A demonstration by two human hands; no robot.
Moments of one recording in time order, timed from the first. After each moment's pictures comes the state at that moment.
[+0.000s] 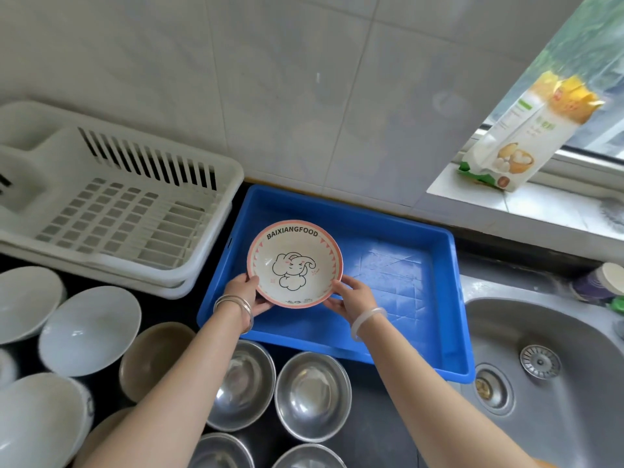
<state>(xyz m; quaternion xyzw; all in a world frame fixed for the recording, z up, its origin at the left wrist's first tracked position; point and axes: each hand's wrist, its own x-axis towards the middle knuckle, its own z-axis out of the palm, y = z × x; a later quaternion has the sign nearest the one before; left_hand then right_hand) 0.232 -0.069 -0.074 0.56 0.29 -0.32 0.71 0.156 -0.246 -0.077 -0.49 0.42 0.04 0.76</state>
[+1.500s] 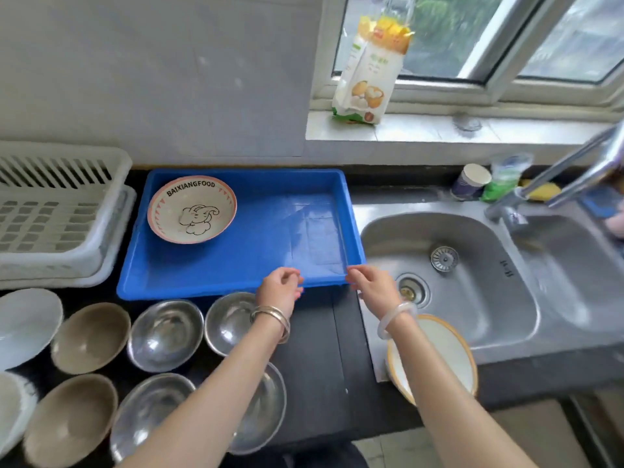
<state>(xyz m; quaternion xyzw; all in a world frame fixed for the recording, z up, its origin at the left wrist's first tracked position) 0.039 -0.183 -0.020 0.73 0.04 -0.34 0.59 -0.058 -0.316 -0.011 -0.75 0.44 -0.01 0.49</state>
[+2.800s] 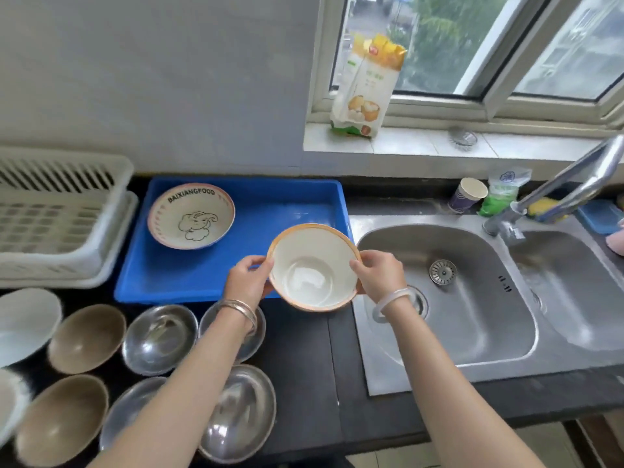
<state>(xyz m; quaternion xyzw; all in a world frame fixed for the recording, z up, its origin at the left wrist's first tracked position) 0.064 -0.167 0.016 0.72 0.06 -0.29 0.63 -0.048 -0.336 0.033 -0.80 0.44 -0.06 0.40</state>
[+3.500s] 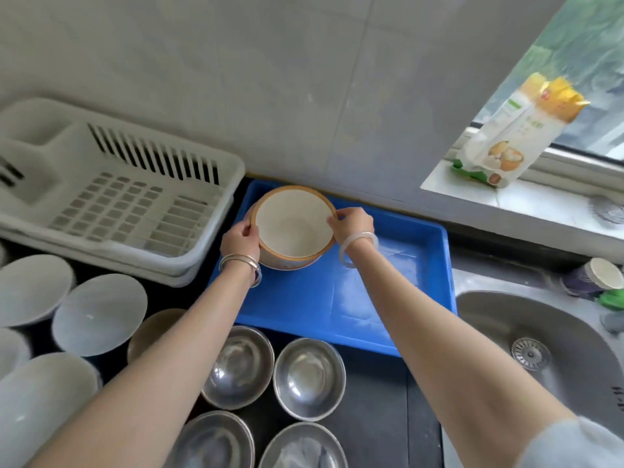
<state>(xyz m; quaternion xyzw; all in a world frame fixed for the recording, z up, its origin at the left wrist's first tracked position) 0.261 -0.085 -0.034 0.79 0.14 -0.10 0.59 0.231 -0.257 0.004 -0.85 0.36 0.01 0.38</state>
